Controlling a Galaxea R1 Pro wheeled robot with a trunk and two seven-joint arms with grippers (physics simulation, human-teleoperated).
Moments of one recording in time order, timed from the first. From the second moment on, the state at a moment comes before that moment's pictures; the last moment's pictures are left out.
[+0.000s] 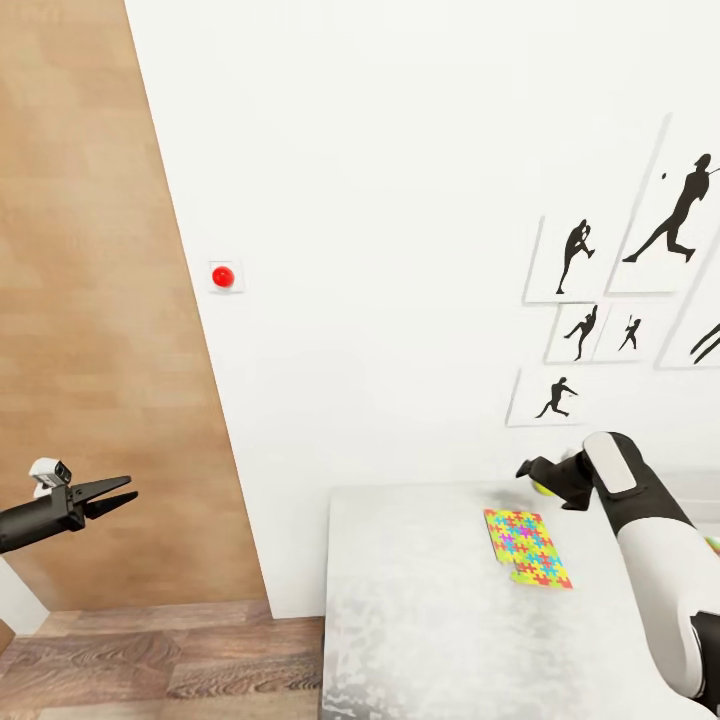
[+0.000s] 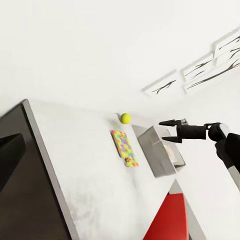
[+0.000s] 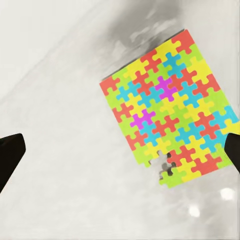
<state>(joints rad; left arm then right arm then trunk) -0.68 0.61 0.33 -0.63 0.19 0.80 -1.57 -0.94 -0.25 -0.20 -0.72 -0.80 1.02 -0.52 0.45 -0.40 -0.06</state>
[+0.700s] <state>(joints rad) -0.68 0.59 0.32 -0.63 0.19 0.79 -1.57 -0.94 -0.26 -0.19 -0.69 -0.80 0.93 -0.52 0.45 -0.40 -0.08</state>
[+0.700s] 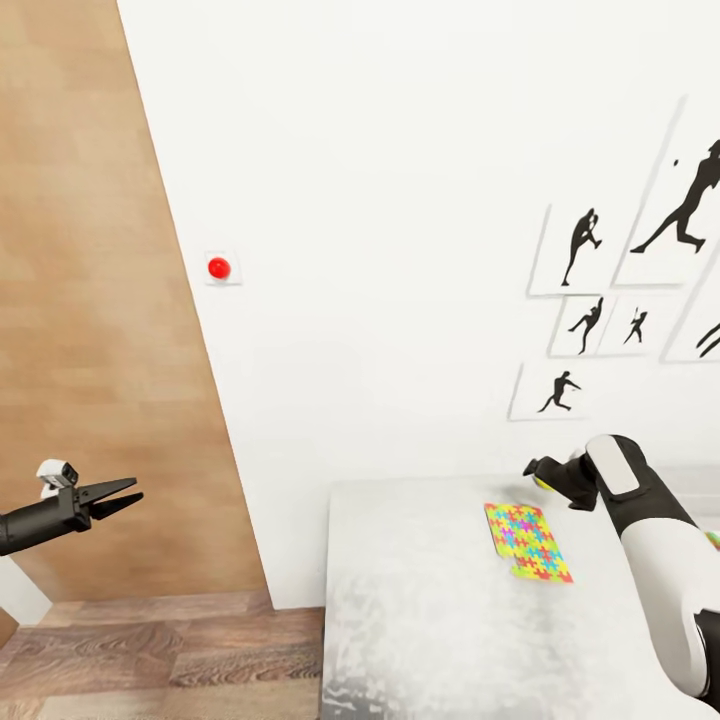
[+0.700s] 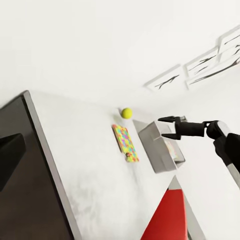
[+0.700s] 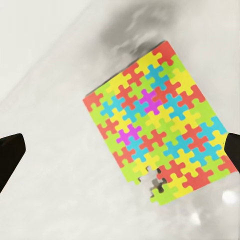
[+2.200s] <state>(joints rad) -0.68 0.59 0.31 -0.63 0.19 0.79 -1.57 -1.04 -0.26 -0.19 -0.67 -0.65 0.86 -0.52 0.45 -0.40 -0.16</state>
